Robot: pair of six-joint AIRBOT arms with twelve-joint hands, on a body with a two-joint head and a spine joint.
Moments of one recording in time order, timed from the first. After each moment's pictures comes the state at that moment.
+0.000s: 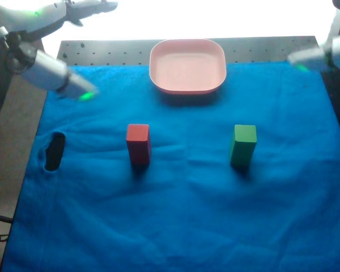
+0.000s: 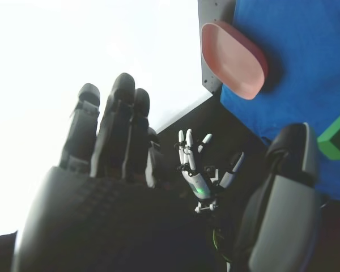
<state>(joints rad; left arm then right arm) 0.46 -0.98 1.30 0.24 -0.32 1.23 -0.46 -0.91 1.26 -0.33 0.42 -0.82</state>
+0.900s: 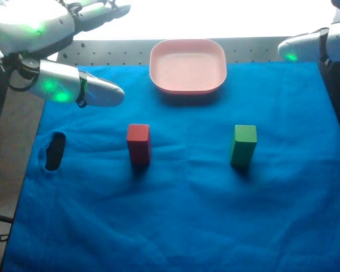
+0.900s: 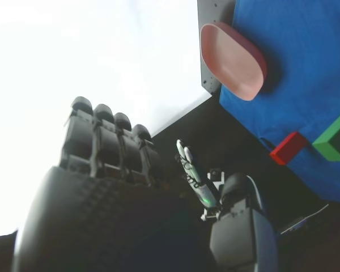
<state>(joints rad) 0.54 -0.92 1.19 0.28 -0.51 1.14 -0.46 -0.91 1.26 -0.33 0.43 -0.83</state>
